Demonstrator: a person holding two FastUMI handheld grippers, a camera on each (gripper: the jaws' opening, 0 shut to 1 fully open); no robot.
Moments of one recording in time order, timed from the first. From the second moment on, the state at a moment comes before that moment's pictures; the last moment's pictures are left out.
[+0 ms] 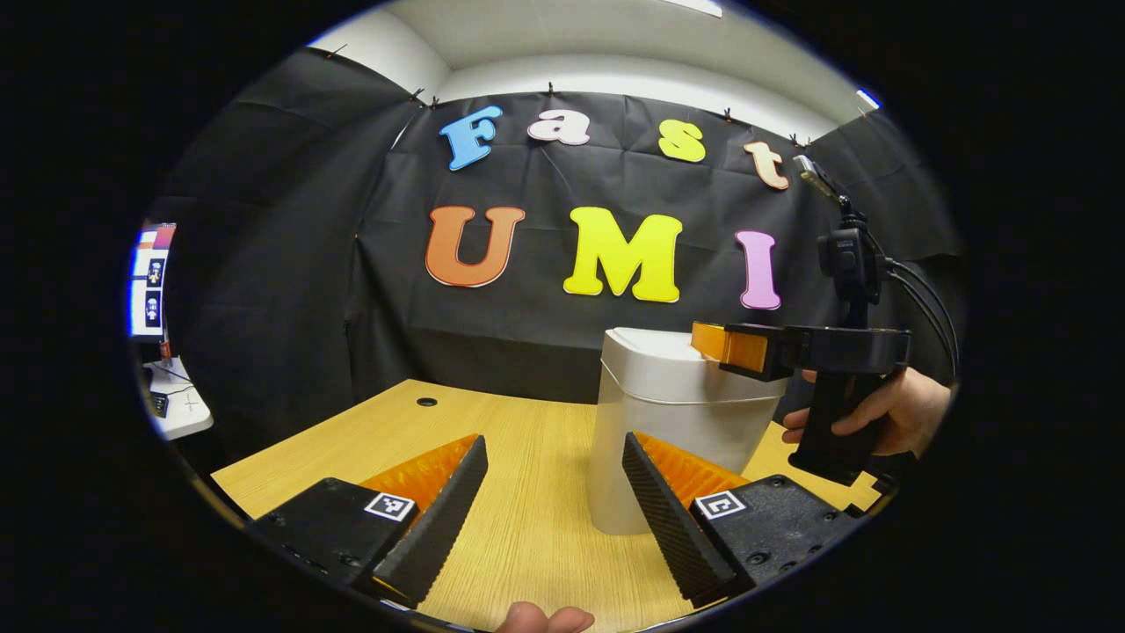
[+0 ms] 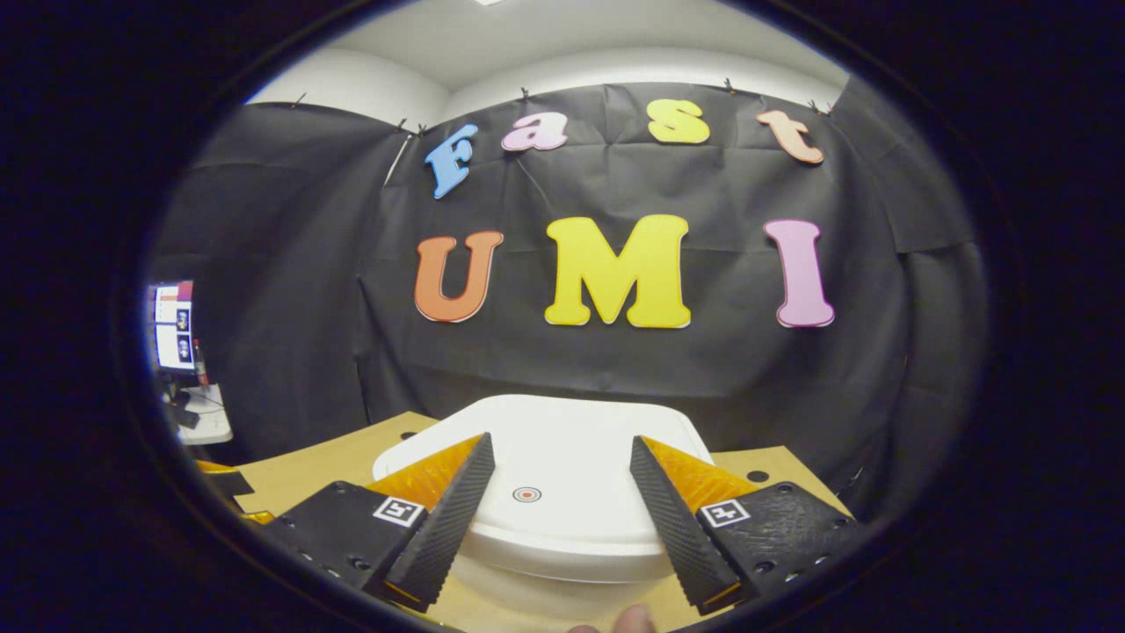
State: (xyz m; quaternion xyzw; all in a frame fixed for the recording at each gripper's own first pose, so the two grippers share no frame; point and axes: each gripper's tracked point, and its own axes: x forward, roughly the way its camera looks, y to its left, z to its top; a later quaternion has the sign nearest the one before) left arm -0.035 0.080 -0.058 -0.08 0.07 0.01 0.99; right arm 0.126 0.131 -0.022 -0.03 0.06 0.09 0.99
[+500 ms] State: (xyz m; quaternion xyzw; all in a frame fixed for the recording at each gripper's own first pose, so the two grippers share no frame) left arm -0.030 0.086 -0.040 -0.07 0.05 0.03 1.00; right arm 0.120 0.115 -0.007 0.02 0.04 0.07 1.00
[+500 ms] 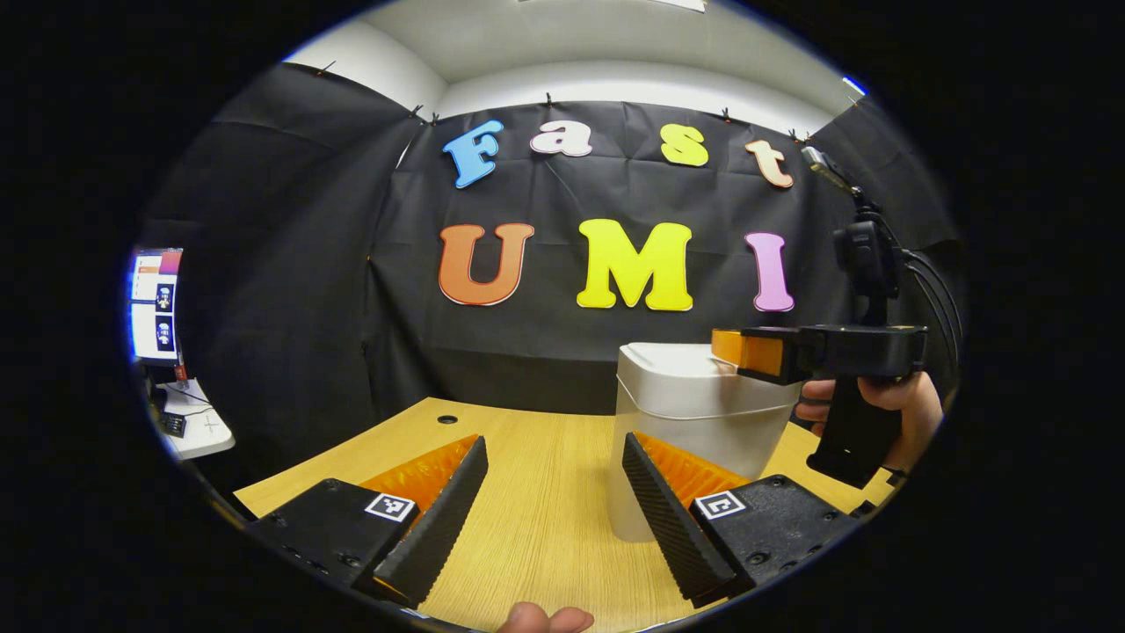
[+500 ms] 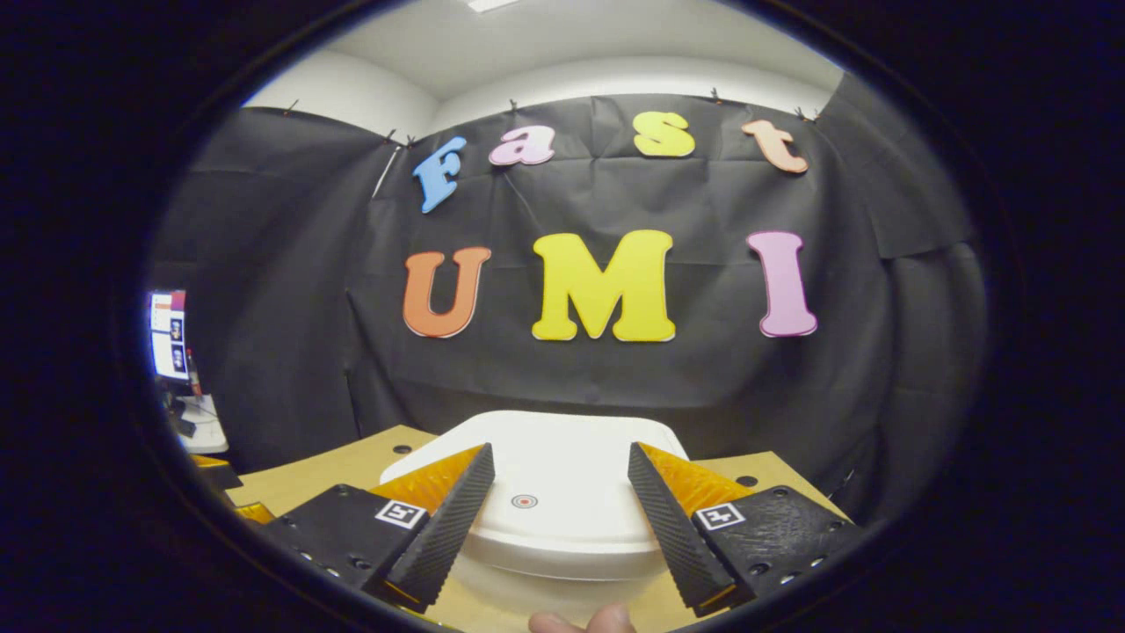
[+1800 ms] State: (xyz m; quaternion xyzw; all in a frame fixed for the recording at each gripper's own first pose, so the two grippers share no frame) left arm -0.015 0.017 -0.018 -0.05 0.01 0.00 1.00; right arm 0.012 -0.014 -0.025 0.00 -0.05 -0.01 1.00
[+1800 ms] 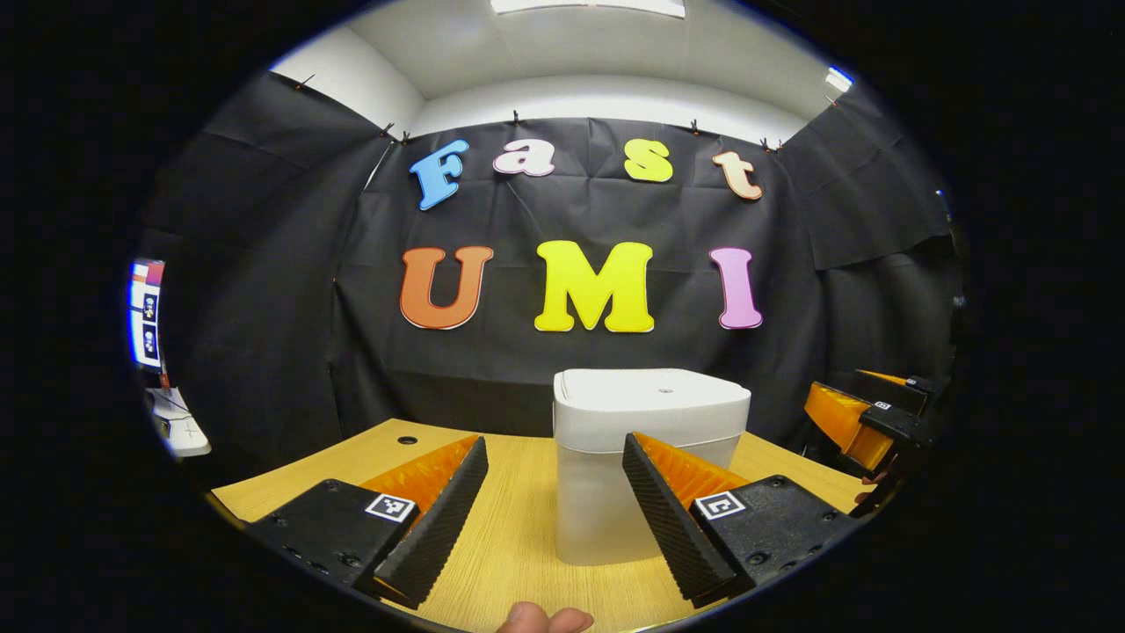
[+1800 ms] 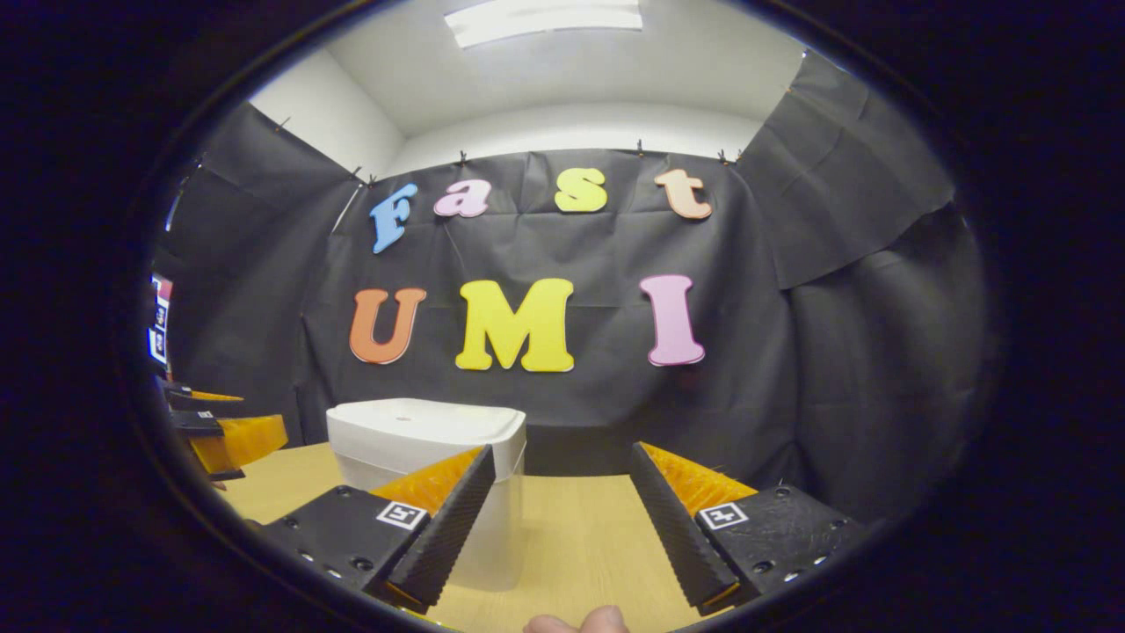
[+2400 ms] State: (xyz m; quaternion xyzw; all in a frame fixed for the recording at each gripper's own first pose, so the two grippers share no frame) left arm -0.009 0.011 -0.022 -0.04 0.01 -0.01 1.00; right arm 0.009 -0.017 -0.031 -0.01 -0.05 -0.03 1.00
